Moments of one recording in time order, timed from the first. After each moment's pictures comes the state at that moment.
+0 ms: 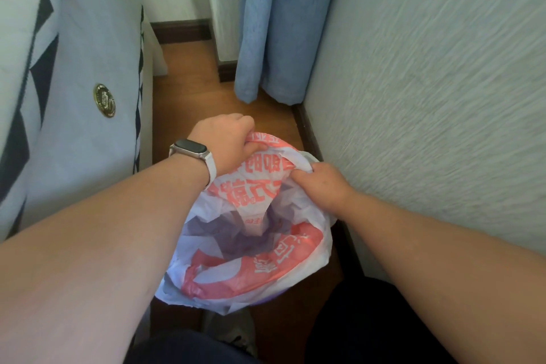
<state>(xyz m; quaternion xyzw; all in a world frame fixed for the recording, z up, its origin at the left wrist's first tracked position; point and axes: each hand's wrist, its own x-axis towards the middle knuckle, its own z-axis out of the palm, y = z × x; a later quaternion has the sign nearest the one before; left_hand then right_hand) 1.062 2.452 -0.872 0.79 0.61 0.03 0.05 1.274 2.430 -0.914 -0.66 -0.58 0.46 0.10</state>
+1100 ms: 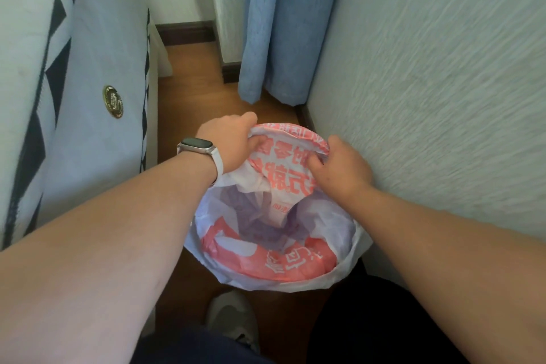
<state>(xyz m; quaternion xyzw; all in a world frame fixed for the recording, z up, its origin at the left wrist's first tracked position) 1.060 2.459 -0.880 0.75 0.65 0.05 0.09 1.283 2.446 -0.905 -0.70 -0.68 0.19 0.10</state>
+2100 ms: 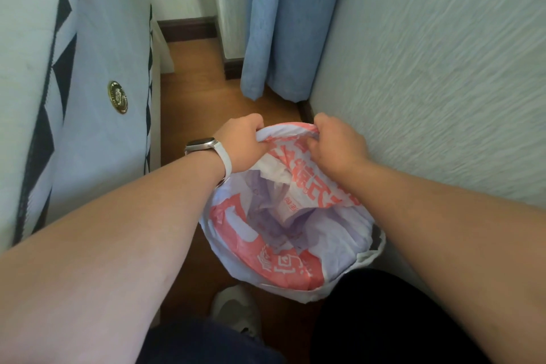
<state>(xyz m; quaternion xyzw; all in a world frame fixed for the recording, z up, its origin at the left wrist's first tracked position) 1.072 2.451 -0.883 0.67 0.68 0.12 0.27 1.268 2.472 -0.890 -0.64 -0.76 0.12 0.06</state>
